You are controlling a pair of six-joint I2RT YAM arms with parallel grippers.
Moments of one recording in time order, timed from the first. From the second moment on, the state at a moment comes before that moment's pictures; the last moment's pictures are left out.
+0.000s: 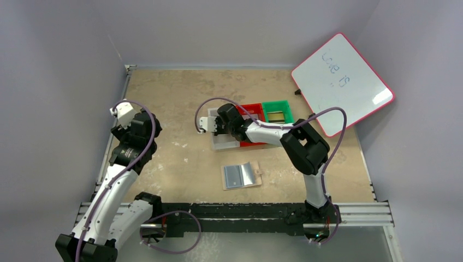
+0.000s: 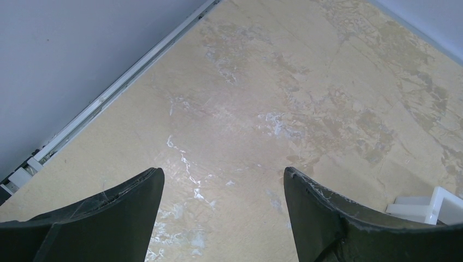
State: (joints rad) left arm -0.26 0.82 0.83 -0.62 -0.78 -0.60; right arm 0.81 2.01 1.29 0.02 0.08 -0.93
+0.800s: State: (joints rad) left arm -0.26 0.84 0.83 -0.62 -0.77 -0.60; right arm 0.81 2.04 1.33 -0.02 0.08 -0.91
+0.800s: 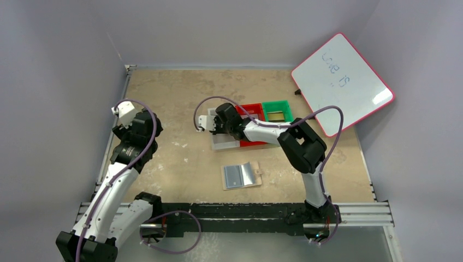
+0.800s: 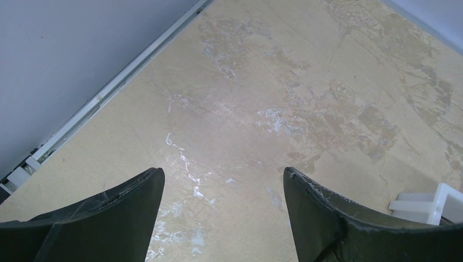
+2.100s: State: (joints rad) left arm -0.26 0.85 0.83 -0.62 -0.76 -0.60; right arm 0.79 2.08 1.52 -0.34 0.06 0.35
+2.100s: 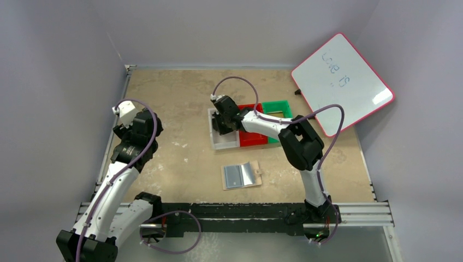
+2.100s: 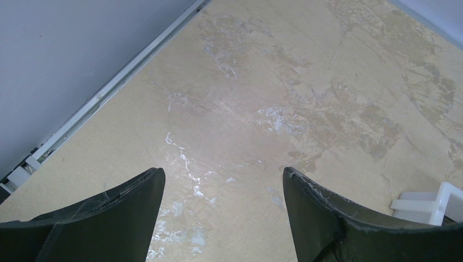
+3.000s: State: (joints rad) left arm -0.26 0.85 0.83 -0.62 -0.76 -0.60; right arm 0.79 2.14 1.55 -0.34 0.14 0.39
